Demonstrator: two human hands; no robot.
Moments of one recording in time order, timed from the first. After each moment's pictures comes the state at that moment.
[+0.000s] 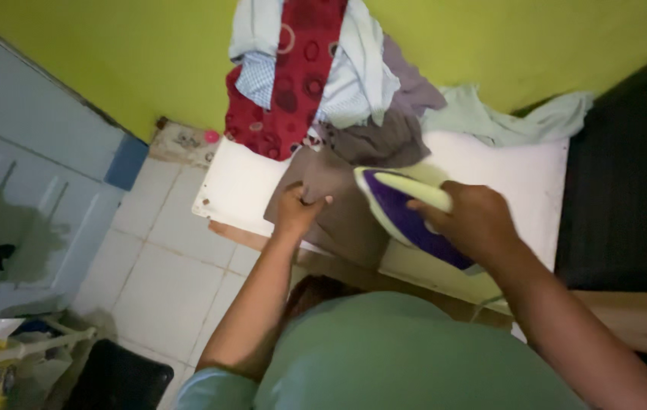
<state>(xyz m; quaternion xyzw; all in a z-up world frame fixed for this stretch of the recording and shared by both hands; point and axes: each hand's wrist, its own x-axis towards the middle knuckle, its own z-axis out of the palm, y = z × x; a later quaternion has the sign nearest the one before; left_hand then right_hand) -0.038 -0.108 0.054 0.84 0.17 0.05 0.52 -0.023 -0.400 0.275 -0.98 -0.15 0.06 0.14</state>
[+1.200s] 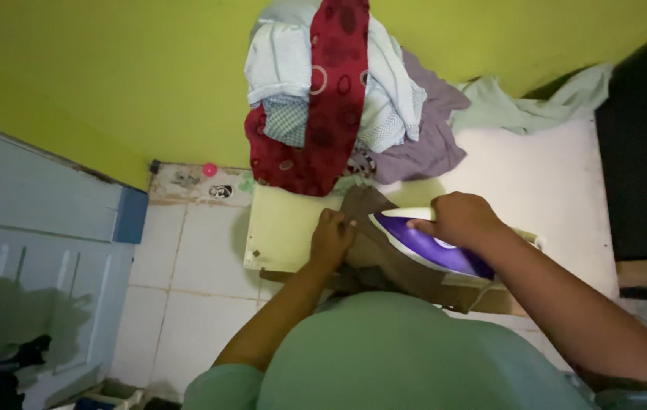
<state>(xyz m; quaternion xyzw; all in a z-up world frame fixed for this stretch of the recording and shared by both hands) -0.012 -0.033 -0.008 0.88 -0.01 0.05 0.48 0.028 -0.280 0.203 -0.96 -0.13 0.24 -0.03</state>
